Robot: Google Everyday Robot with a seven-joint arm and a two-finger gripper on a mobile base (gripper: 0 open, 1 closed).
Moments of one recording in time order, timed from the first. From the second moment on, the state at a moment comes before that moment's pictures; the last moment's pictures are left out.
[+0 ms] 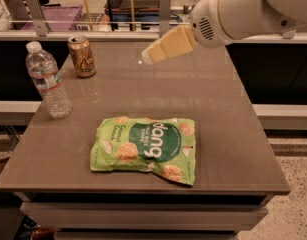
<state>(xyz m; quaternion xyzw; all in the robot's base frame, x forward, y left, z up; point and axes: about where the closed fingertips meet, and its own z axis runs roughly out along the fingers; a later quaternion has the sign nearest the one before) 0.569 -0.057 1.013 -0.35 0.81 0.10 0.46</state>
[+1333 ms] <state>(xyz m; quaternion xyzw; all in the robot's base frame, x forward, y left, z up) 0.624 0.036 0.970 -0.37 0.78 0.18 0.46</state>
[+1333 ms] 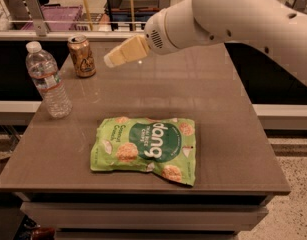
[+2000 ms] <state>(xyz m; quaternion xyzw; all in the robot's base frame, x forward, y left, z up) 0.636 0.080 0.968 -0.38 0.74 0.23 0.50</state>
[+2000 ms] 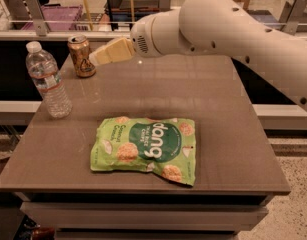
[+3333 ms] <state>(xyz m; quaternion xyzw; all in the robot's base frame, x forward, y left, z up) 0.666 0.146 0.929 -0.41 0.73 0.25 0.48</state>
